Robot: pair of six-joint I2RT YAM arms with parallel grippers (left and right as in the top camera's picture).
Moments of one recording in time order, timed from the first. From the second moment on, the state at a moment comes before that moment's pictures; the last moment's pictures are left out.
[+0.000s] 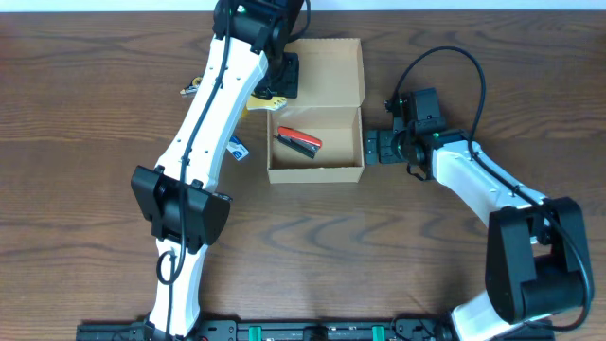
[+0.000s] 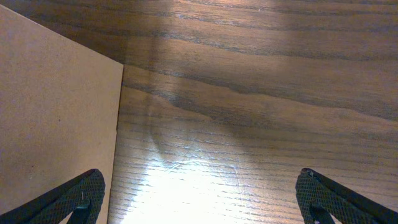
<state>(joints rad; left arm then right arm) -0.42 2.22 2.43 -1.55 -0.10 -0.34 0.21 1.74 1.00 -0.35 -0.05 0.15</state>
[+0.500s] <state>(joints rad) -0.49 2.22 2.32 -1.55 -0.08 -0.42 0.21 1.74 1.00 -0.35 -0.05 0.15</state>
